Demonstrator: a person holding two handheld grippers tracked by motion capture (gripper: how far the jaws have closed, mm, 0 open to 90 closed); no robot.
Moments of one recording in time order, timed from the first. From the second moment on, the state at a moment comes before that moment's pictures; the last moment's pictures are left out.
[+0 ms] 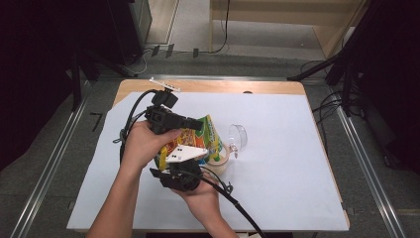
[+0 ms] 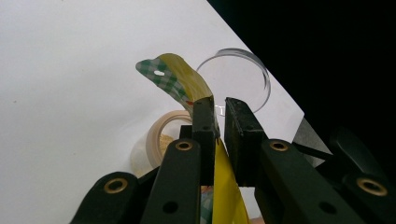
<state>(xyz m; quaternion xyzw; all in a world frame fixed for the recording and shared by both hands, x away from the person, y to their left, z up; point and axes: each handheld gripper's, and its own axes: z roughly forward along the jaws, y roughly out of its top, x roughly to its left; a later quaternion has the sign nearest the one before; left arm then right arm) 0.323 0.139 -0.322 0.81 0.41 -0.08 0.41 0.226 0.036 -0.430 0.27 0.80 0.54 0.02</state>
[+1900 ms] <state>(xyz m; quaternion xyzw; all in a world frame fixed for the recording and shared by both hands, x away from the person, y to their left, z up) 0.317 0.126 -0.315 0.83 0.39 -0.05 0.41 0.221 0.034 -0.430 0.28 0.78 0.56 0.03</state>
